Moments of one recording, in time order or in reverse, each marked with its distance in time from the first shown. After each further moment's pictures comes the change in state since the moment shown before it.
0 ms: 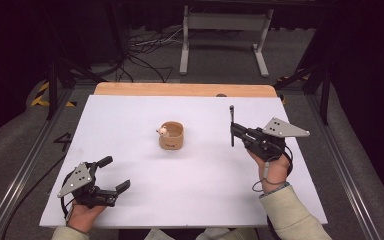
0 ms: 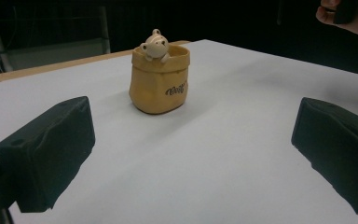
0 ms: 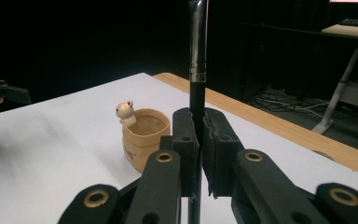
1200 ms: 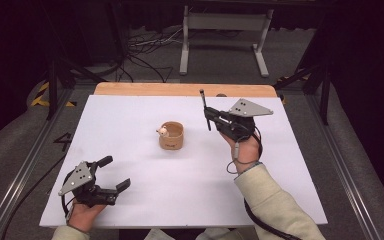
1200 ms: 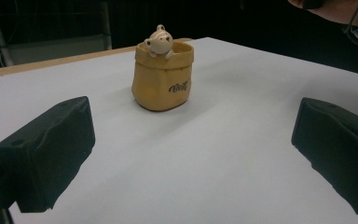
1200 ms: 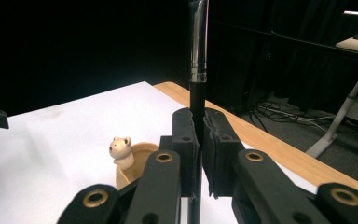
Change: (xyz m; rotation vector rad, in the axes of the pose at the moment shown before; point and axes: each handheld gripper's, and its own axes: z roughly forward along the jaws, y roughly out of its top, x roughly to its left) left arm 0.003 -0.001 0.002 0.007 0.003 -0.016; right arm 0.014 0.035 0.075 0.012 0.015 -0.064
